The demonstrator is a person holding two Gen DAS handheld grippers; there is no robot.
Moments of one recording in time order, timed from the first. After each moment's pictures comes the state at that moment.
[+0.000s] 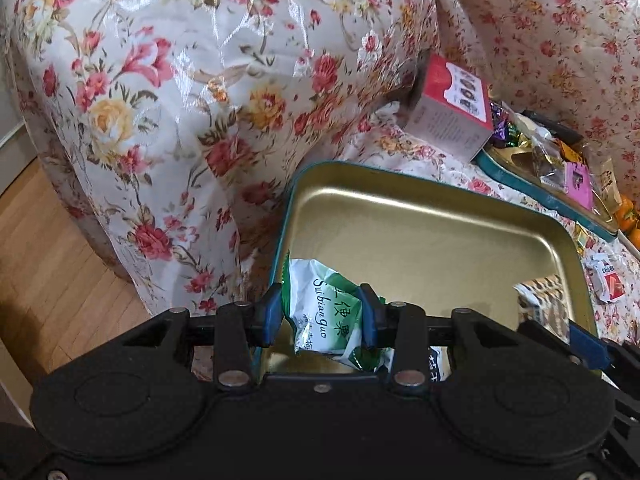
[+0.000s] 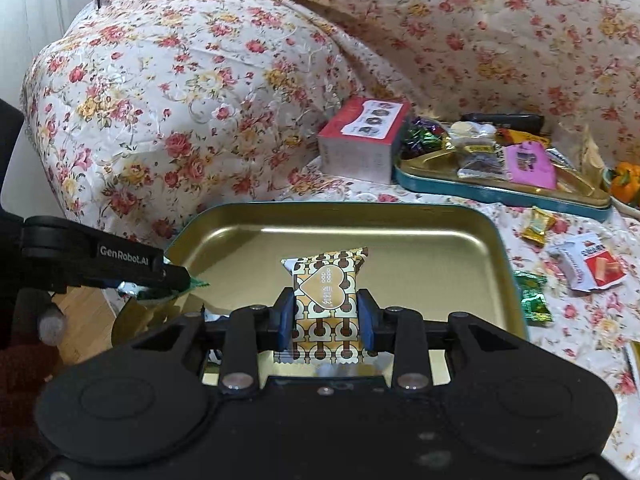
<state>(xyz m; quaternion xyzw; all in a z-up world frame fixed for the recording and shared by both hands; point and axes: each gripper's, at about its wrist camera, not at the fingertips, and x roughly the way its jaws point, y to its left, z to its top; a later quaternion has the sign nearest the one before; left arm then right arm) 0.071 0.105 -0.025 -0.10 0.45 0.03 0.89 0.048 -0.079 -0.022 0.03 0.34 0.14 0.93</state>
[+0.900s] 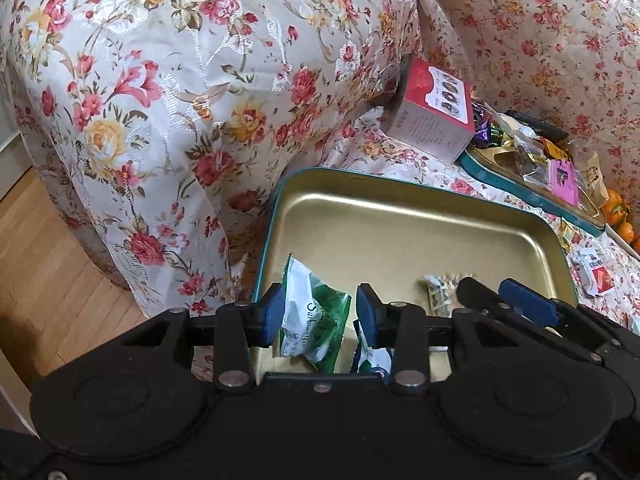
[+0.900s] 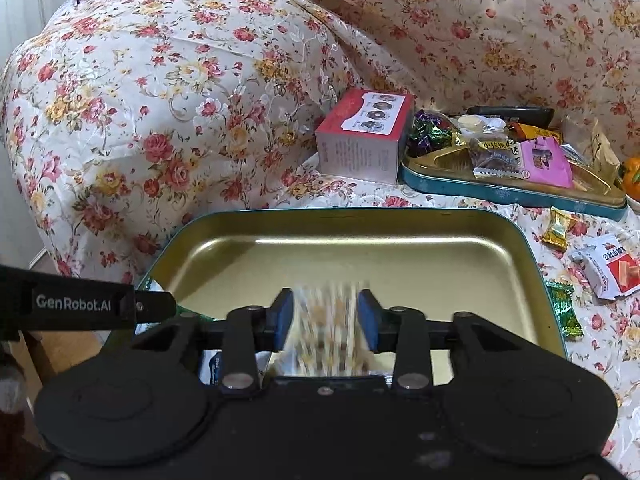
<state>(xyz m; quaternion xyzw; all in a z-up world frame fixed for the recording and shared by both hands) 0.065 0.096 -0.014 -0.09 0.44 0.01 0.89 0.080 -0.060 -0.032 0.04 0.35 0.11 0.93</state>
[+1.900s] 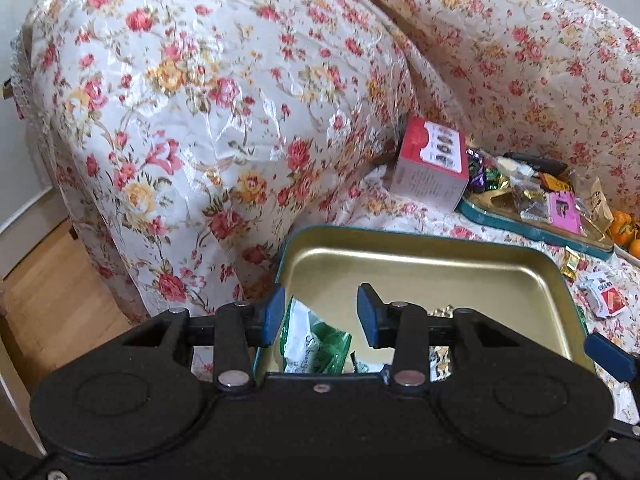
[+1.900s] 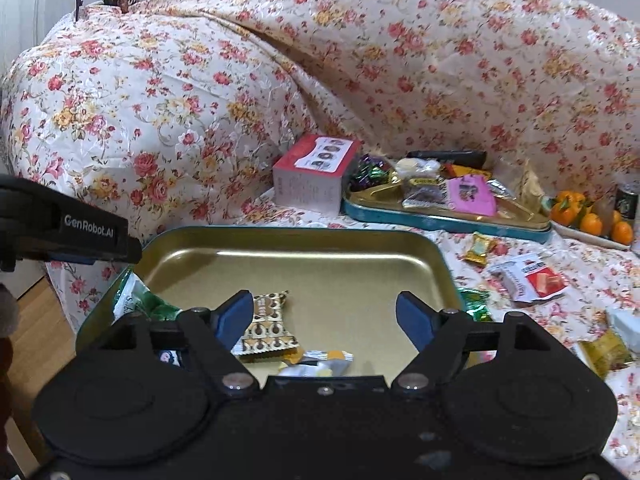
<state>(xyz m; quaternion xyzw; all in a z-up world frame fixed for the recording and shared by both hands) 0.037 0.073 0.005 -0.05 0.34 0.05 0.94 0.012 -0.087 -0.021 0.00 0.27 0.05 0.96</state>
